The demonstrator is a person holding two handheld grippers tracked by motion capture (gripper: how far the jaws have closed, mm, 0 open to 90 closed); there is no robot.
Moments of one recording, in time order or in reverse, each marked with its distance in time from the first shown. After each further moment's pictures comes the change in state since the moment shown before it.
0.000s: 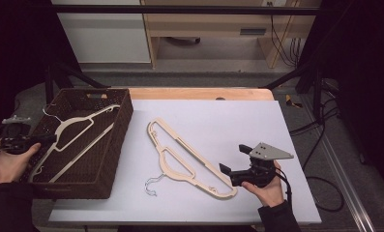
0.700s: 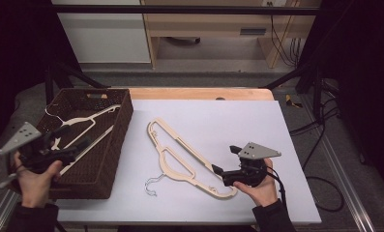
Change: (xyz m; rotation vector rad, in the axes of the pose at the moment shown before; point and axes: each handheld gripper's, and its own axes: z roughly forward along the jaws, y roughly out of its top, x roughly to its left) left arm -0.143 -0.004 -0.048 -0.488 -0.309 0.147; right arm 0.014 0.006 0.015 0.067 0.018 -0.048
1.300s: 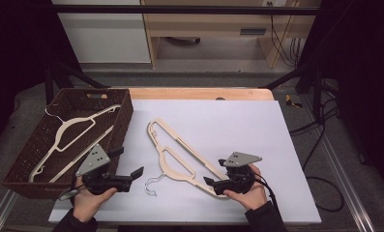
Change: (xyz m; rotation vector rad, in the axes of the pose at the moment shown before) left arm -0.095 -0.042 0.055 0.149 -0.182 0.126; right arm 0.014 -0.027 0.030 0.153 0.068 0.002
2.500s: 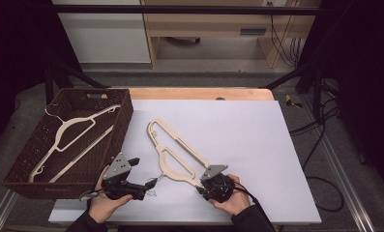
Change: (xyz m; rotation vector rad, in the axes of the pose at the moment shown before) left arm -0.012 -0.028 0.037 0.129 -0.057 0.010; right arm 0.028 -0.022 0.057 0.291 0.004 -0.104
